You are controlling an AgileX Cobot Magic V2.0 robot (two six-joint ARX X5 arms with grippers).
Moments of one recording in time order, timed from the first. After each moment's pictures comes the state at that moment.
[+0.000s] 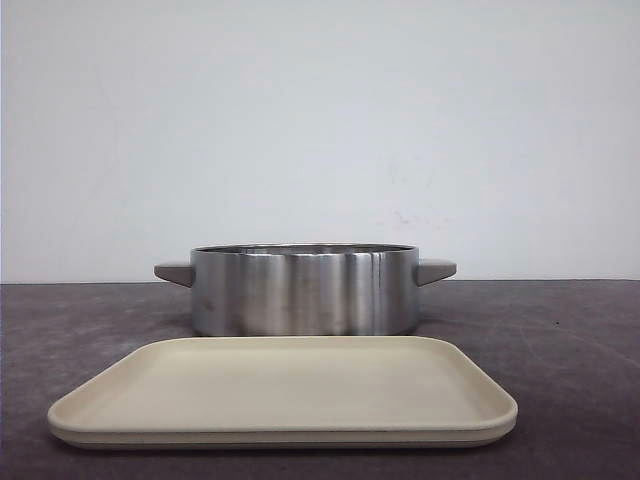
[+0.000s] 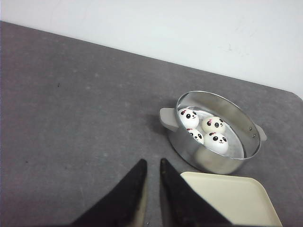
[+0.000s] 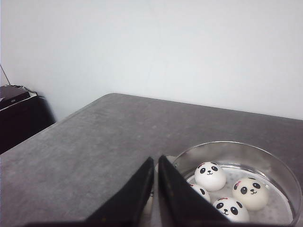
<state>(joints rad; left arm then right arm) -0.88 0.33 1.14 -1.22 -0.63 -0.58 1.14 0.96 0.87 0.02 0.49 0.26</state>
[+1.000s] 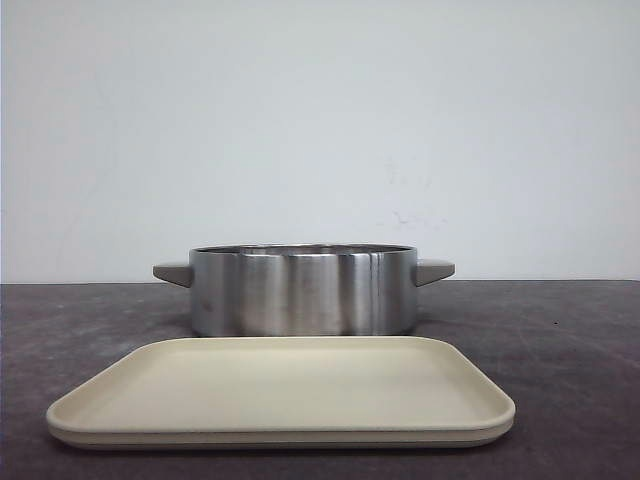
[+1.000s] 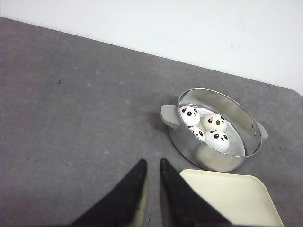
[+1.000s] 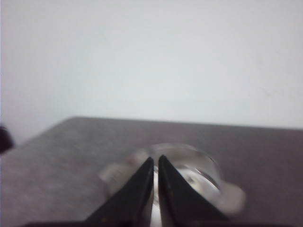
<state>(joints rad) -0.88 0.33 1.14 -1.22 -0.63 -0.59 0.87 0.53 0.52 0.03 0.40 0.21</state>
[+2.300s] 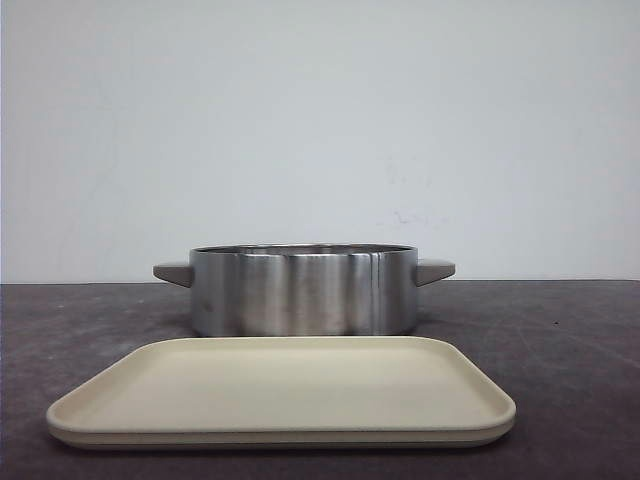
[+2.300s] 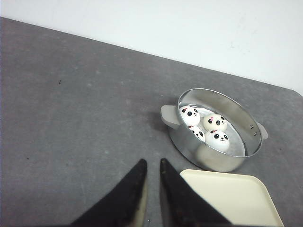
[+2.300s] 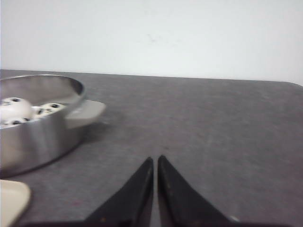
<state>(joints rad) -0.88 0.33 1.14 -1.22 -0.63 -0.59 0.08 0.00 0.01 -0.09 -0.06 0.05</state>
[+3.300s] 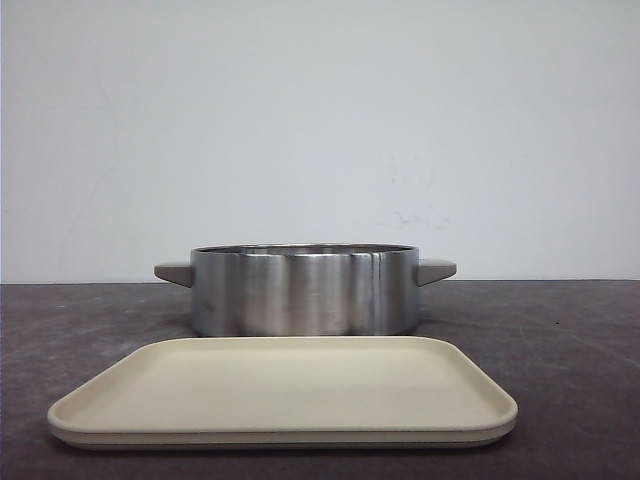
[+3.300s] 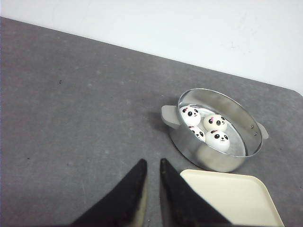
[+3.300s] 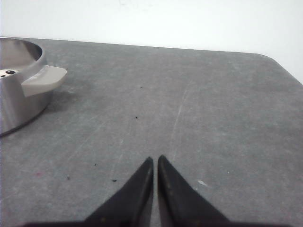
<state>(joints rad) -0.88 0.33 1.14 -1.22 -0.63 -0.59 0.02 0.01 0.01 -0.17 -0.05 0.00</state>
